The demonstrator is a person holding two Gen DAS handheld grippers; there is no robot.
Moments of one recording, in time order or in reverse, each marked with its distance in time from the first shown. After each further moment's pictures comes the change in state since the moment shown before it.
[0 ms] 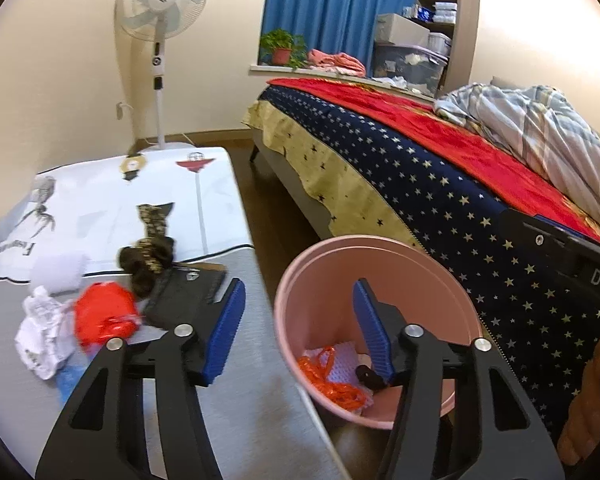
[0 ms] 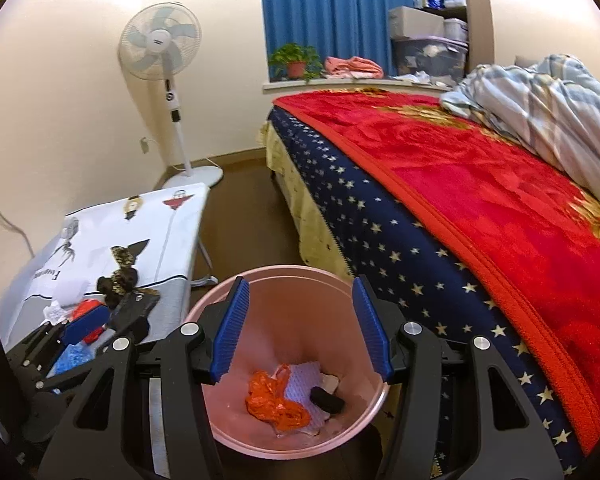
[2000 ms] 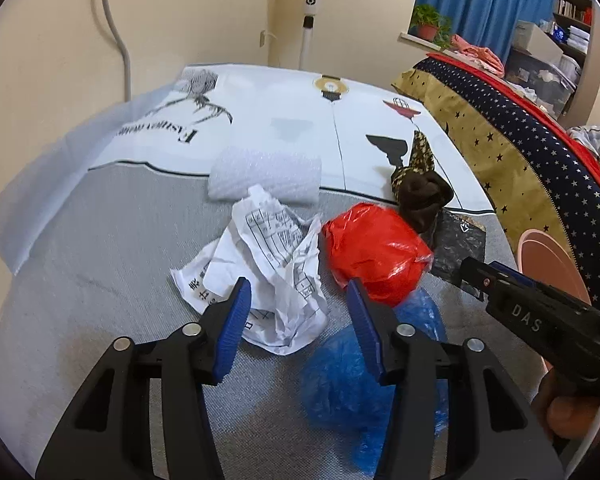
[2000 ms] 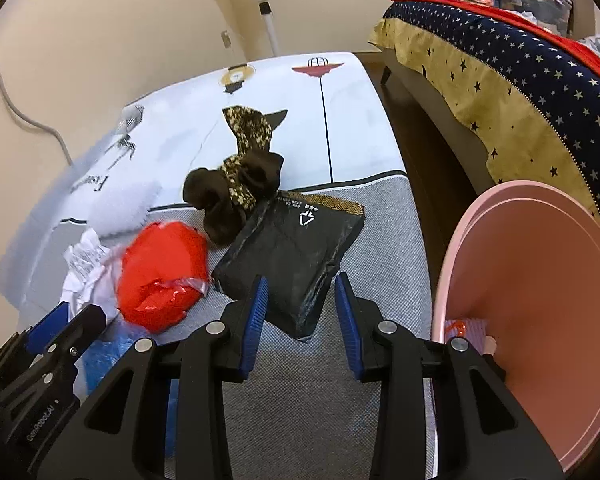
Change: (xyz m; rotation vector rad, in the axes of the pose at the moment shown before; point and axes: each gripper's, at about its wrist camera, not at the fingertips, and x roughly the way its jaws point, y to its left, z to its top) left arm 0.002 0.184 -0.050 -0.292 0.160 0.317; right arm 0.150 0.199 -0.064 -0.109 0.345 0.249
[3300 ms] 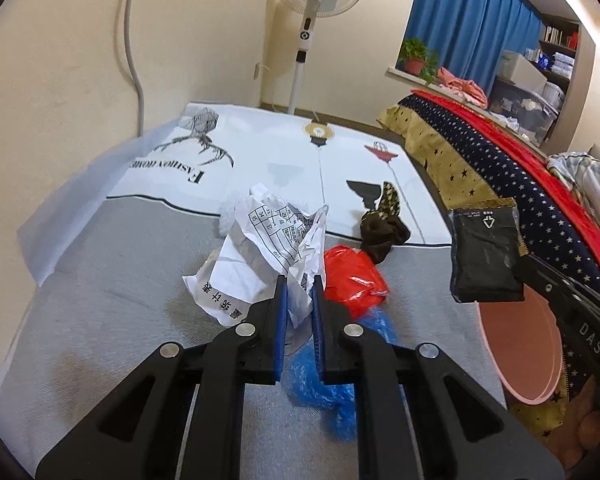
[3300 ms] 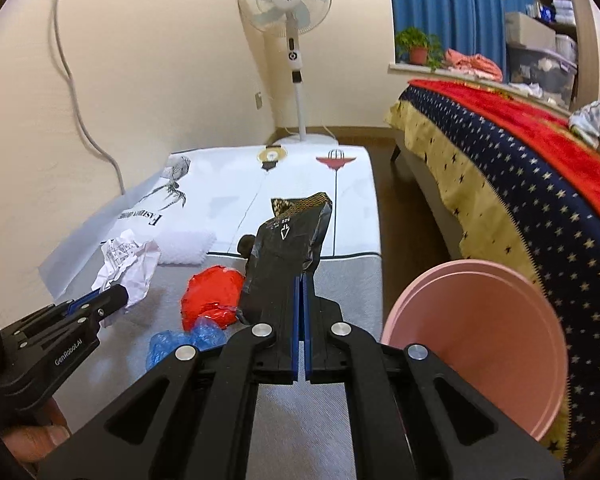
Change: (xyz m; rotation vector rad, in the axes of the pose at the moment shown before) left arm -0.063 0.006 0.007 -0.020 -0.122 -0.063; right arm -0.121 0.007 -0.007 -0.133 -0.253 0.021
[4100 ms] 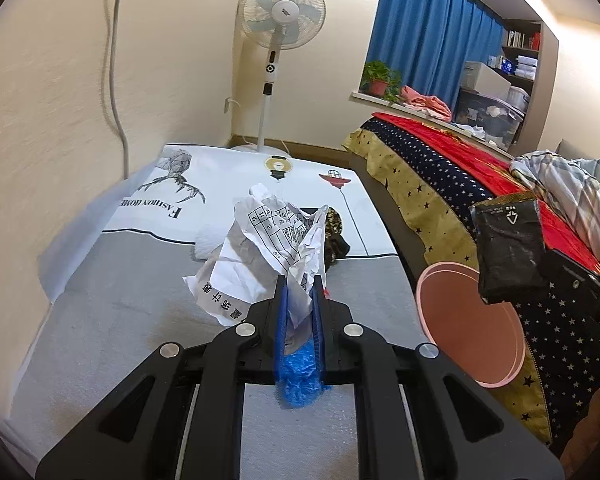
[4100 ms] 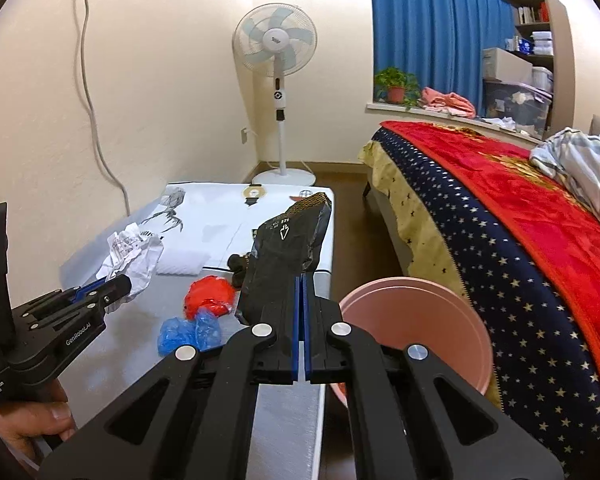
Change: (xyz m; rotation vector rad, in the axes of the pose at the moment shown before) left arm -0.063 -0.029 -0.005 0.072 -0.097 -0.082; right arm -0.109 -0.017 -0.007 -0.026 -0.117 -0.087
